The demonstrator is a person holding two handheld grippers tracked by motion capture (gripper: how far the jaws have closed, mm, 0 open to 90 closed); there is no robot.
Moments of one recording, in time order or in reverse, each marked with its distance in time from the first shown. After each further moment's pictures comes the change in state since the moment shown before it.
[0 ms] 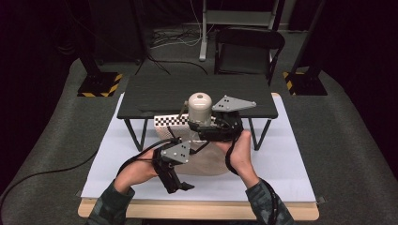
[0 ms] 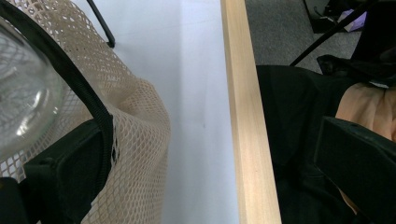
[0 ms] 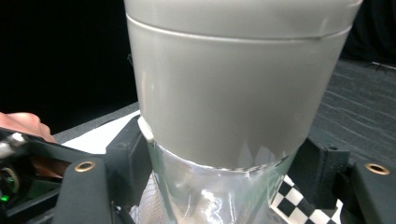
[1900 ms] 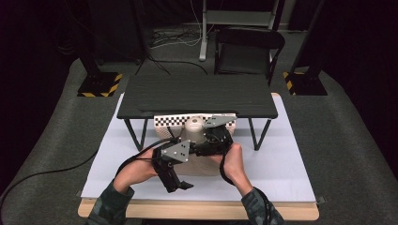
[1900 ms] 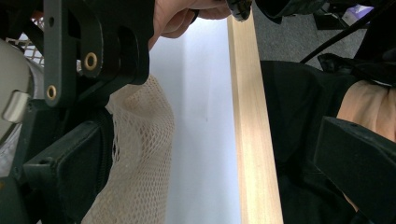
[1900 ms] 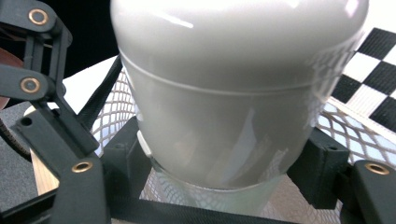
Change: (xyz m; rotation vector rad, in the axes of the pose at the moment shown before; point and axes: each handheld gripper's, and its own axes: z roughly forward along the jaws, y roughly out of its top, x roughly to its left) left arm 0.003 -0.003 0.002 0.025 0.010 -0.028; right arm -0.006 -0.060 0.044 0.206 0.044 0.030
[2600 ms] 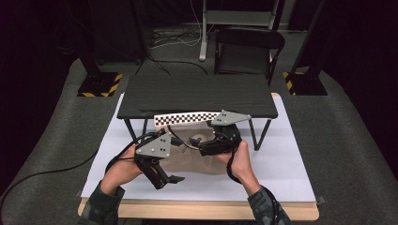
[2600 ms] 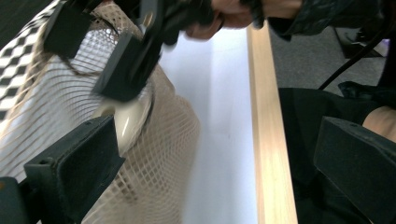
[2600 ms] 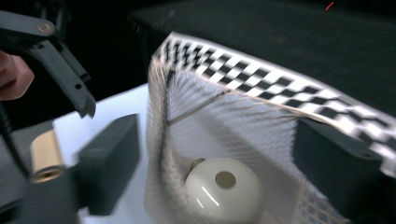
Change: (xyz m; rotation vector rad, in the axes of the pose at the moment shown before) left arm -0.012 -0.012 -0.053 -0.117 0.159 0.011; right arm 0.005 0.009 -0.044 -0.193 -0.028 -0.048
